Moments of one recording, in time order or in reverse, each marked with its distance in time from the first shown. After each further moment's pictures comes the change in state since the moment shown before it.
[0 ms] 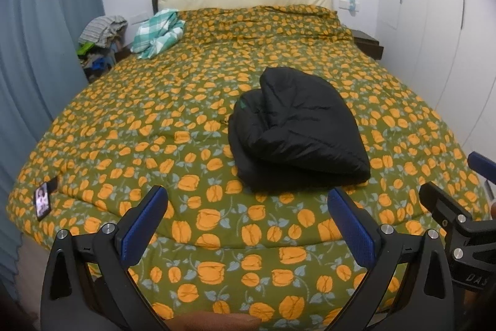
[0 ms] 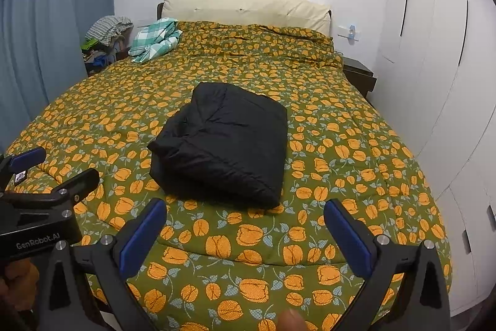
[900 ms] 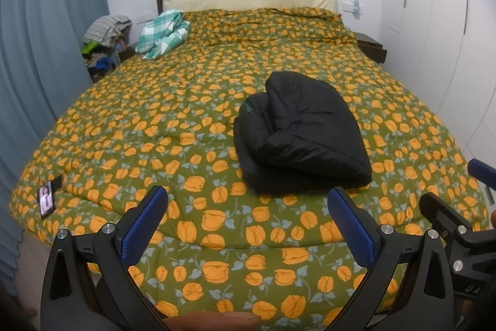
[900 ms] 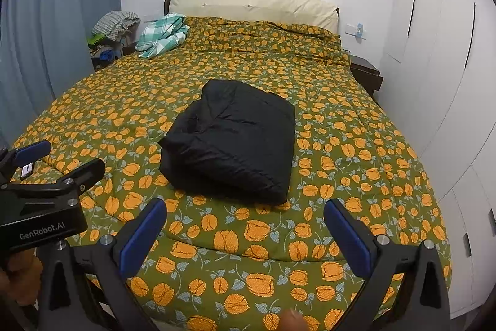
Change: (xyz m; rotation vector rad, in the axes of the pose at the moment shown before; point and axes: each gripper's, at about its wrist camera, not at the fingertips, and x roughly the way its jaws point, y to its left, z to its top) left arm -0.012 0.001 0.005 -0.015 -0.009 0.022; right arm -0.012 0.007 0.006 -0.010 0.018 0.023
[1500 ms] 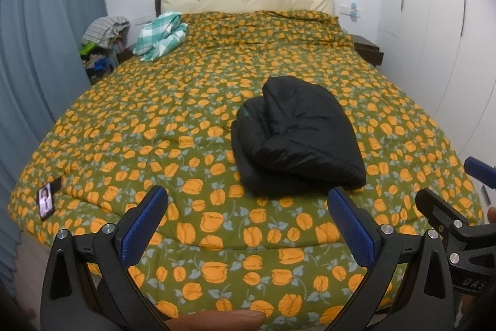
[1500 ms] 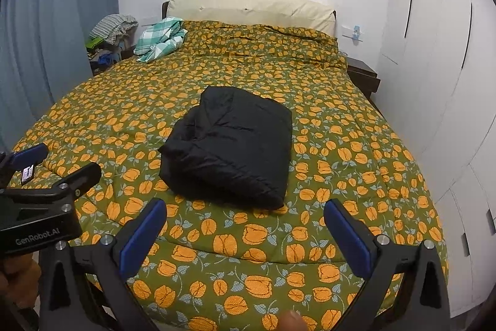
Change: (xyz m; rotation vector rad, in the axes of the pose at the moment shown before) left arm -0.010 -0.001 0.005 -0.009 -0.003 -0.016; right arm -0.006 -0.001 0.006 0.006 -0.007 -0.010
